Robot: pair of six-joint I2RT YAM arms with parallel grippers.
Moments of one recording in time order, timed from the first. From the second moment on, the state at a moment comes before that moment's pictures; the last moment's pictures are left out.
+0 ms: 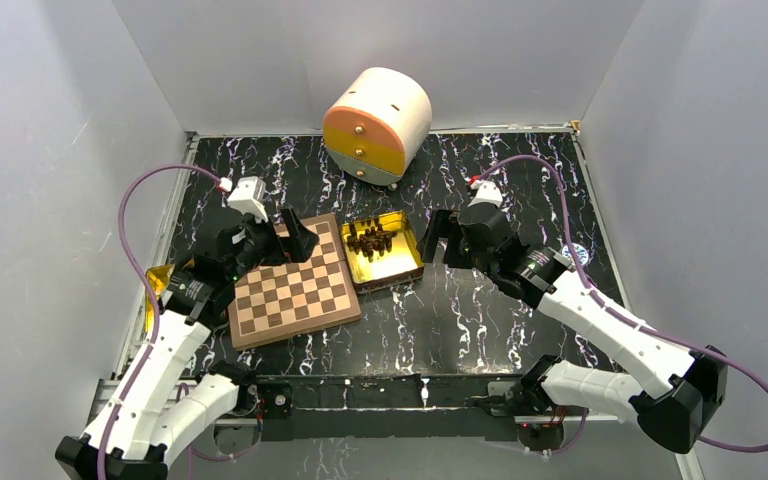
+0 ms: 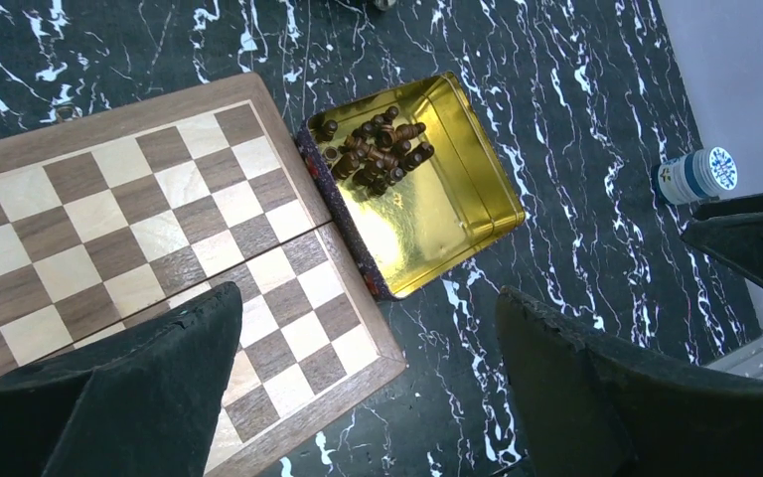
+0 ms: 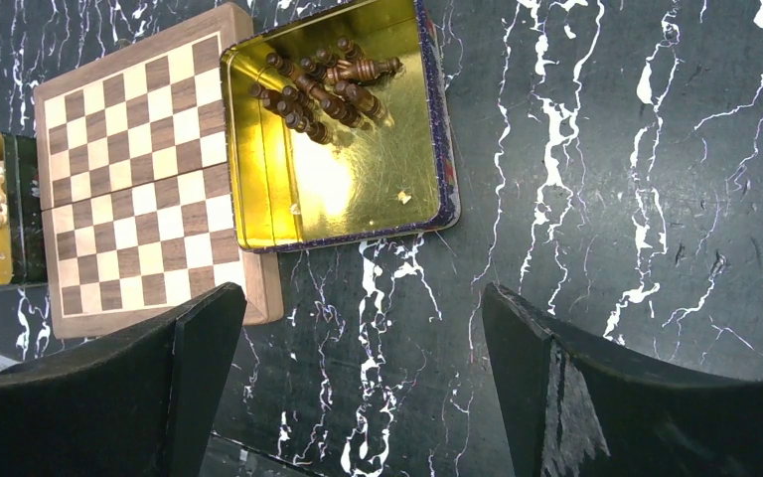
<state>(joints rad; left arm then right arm) -0.35 0.82 0.89 -0.53 0.10 -0.41 0.79 1.06 0.98 -0.56 0.26 0.68</state>
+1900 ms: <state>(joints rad) -0.59 1.75 1.35 -0.56 -0.01 -0.17 0.79 0.89 0.88 -0.50 0.14 0.56</state>
